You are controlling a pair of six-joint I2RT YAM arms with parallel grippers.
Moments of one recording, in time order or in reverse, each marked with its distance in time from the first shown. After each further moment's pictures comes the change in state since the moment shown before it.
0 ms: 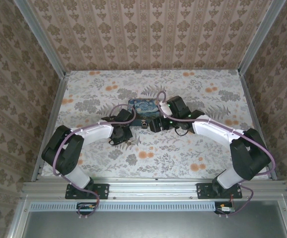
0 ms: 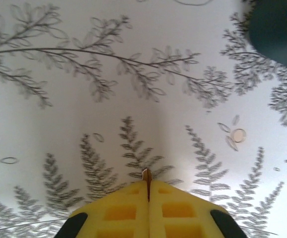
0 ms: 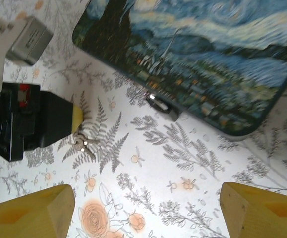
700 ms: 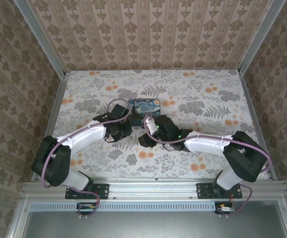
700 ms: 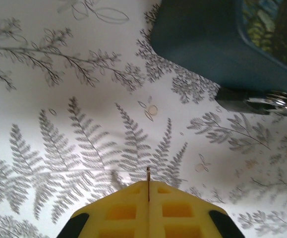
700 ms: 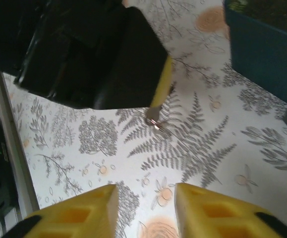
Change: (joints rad) left arm 0.026 -0.152 0.039 -0.048 0.135 -0.047; right arm 0.270 0.002 -0.227 0.488 0.073 0.018
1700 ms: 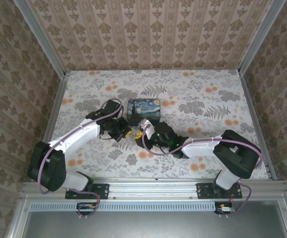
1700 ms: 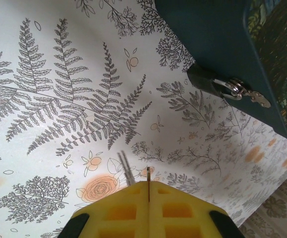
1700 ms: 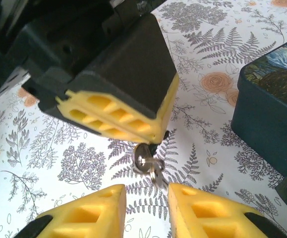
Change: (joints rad) left arm 0.074 -0.072 0.025 -0.080 0.216 -0.306; right arm 0.046 0.072 -0.109 0.369 0.088 -0.166
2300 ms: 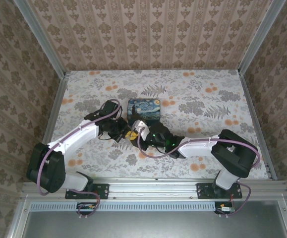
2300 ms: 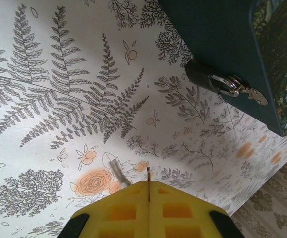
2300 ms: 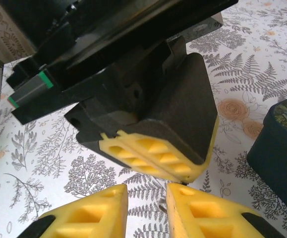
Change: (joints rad) left arm 0.011 -0.009 -0.017 0.024 0.040 -0.029; right arm 0.040 0.037 0.082 -0.021 0.016 -0.097
